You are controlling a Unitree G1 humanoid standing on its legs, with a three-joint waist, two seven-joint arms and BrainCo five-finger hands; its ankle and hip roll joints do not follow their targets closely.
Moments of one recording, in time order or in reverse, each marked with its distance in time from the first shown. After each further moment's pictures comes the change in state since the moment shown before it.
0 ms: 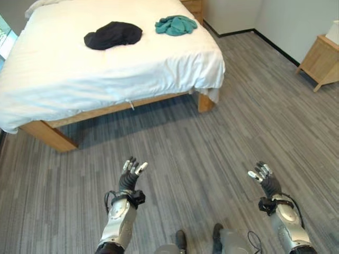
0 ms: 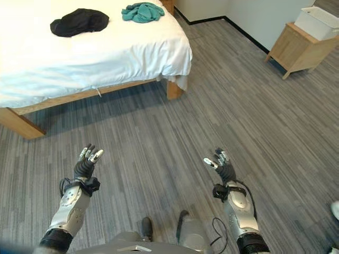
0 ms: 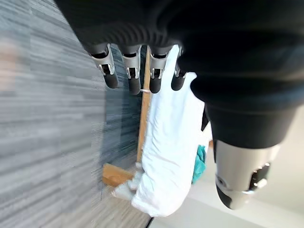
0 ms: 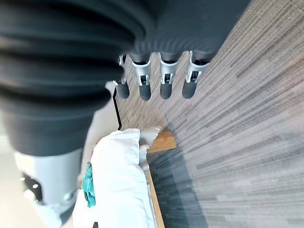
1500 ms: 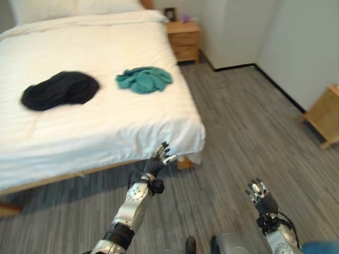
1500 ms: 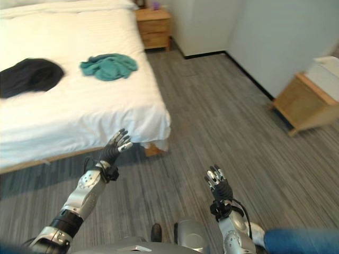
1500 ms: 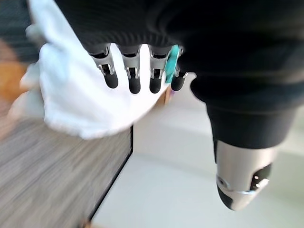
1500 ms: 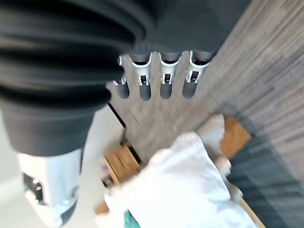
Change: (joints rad) left arm -0.172 0.042 -0.203 -0.017 0.069 0.044 -0.157; right arm 0.175 0.065 -0.046 -0.060 0.301 0.012 0.115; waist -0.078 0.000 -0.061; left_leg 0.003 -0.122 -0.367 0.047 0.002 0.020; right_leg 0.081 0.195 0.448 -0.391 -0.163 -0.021
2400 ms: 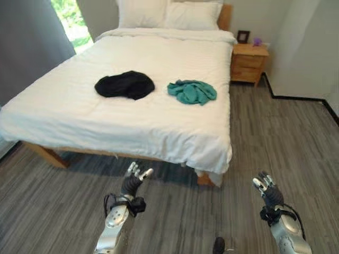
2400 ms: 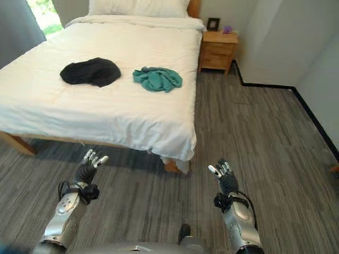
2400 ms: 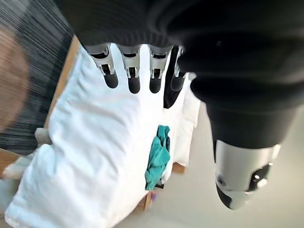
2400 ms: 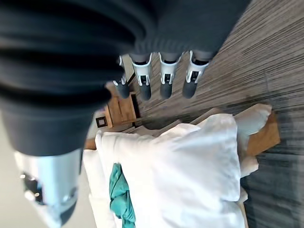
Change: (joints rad) left arm 0.268 -0.033 0.177 -0.199 -0.003 0.014 0.091; right arm -0.062 -0.027 -0.066 -0.007 -0.227 0.039 -0.100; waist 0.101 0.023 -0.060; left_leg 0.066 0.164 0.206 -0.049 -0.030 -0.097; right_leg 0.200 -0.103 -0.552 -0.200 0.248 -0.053
